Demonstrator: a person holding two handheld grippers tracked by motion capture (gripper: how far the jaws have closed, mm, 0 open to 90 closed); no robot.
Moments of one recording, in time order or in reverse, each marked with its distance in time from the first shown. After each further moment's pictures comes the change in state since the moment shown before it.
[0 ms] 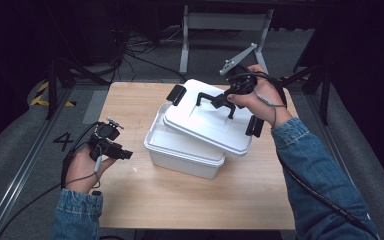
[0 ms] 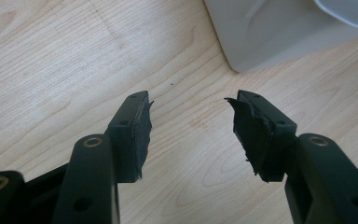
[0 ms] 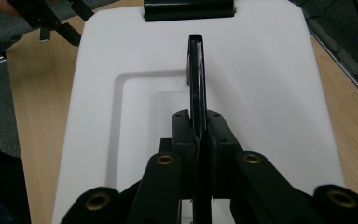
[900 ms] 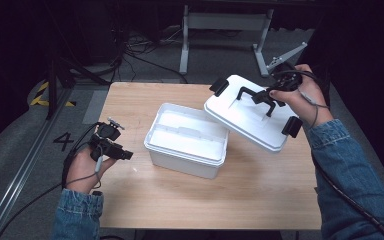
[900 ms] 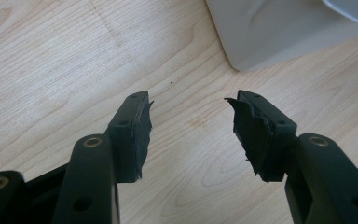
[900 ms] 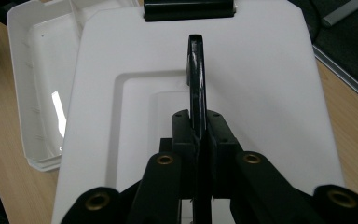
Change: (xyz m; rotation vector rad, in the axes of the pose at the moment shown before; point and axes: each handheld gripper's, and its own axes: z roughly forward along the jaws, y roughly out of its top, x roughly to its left) left arm 0.000 0.001 0.003 0.011 0.002 0.004; right arm -0.050 -0.073 -0.059 0.008 -0.125 0.174
